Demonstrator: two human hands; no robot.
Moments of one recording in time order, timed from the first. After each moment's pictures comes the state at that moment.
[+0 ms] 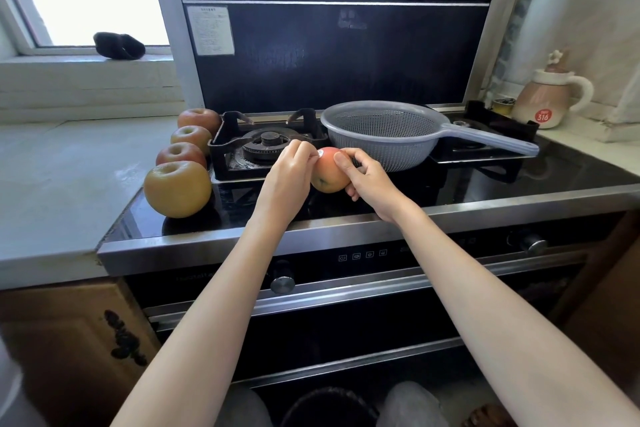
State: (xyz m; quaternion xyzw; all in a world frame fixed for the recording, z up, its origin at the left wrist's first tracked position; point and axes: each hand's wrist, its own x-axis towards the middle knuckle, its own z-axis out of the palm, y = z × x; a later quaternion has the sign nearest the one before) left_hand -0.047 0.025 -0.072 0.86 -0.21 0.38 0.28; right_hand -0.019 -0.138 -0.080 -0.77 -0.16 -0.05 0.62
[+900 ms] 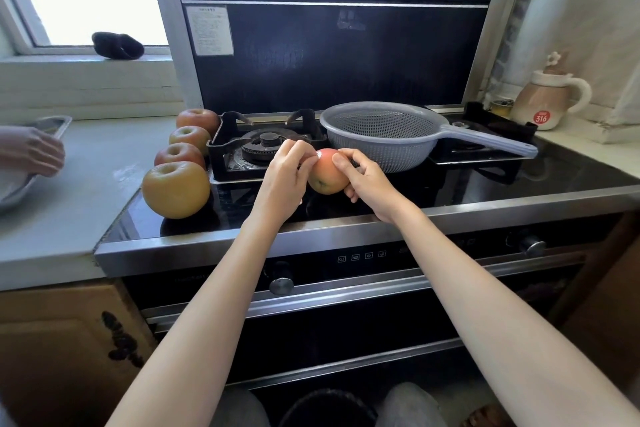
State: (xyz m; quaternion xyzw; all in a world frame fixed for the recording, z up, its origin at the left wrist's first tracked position) left_hand -0.035 0.032 -0.078 0.82 -0.24 0.36 0.37; right_hand -0.018 -0.138 -0.081 -0.77 -0.17 -0.04 0.61
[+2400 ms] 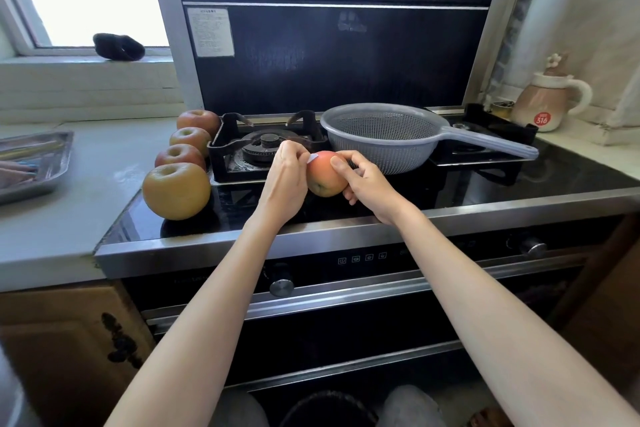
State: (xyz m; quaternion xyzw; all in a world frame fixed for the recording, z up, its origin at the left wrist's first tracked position) left_hand -0.026 0.029 -0.082 0.84 -0.17 0.33 0.40; right_hand -0.016 -0.138 -0.081 -0.77 -0.18 -0.04 0.61
